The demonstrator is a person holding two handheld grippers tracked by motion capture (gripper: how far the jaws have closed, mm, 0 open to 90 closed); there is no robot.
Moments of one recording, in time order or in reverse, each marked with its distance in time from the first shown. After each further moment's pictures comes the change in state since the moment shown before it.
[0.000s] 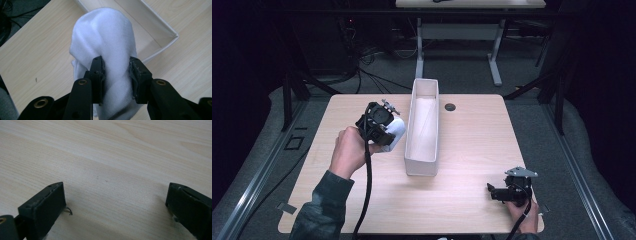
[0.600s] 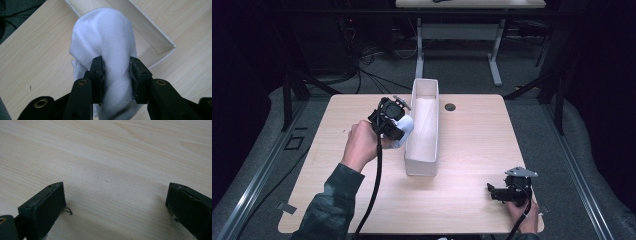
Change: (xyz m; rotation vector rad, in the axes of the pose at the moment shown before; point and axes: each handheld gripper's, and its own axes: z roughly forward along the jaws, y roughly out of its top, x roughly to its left) left arm -0.005 0.025 0.019 0.027 -0.024 0.005; right arm 0.000 0.000 0.000 -0.002 0.000 0.000
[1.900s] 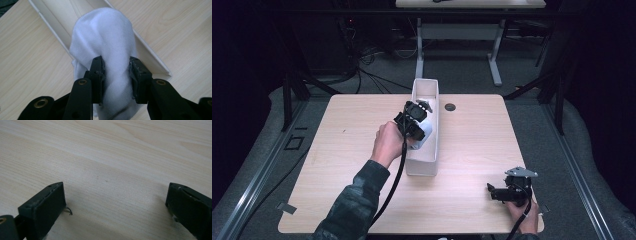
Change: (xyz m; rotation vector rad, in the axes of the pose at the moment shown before) left arm -0.022 0.033 0.063 0.041 -0.059 -0.017; right arm 0.000 0.000 0.000 0.000 0.000 0.000
